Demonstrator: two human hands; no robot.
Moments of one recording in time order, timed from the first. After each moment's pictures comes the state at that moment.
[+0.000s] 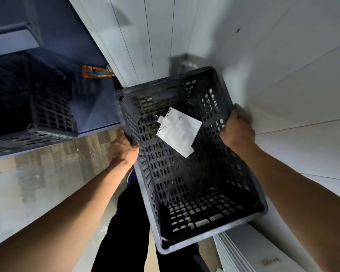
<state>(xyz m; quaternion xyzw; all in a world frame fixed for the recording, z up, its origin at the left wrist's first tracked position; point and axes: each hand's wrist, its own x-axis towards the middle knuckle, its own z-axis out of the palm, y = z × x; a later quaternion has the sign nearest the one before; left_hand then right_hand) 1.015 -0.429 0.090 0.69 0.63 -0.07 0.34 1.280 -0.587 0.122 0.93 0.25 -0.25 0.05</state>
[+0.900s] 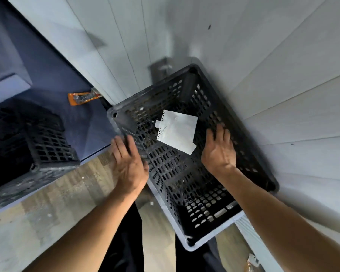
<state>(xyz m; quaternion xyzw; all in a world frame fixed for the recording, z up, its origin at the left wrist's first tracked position) 0.996 -0.430 0.108 0.90 0.39 -0.17 0.11 1.168 -0.603 0.120 0.94 0.26 -0.21 0.08</state>
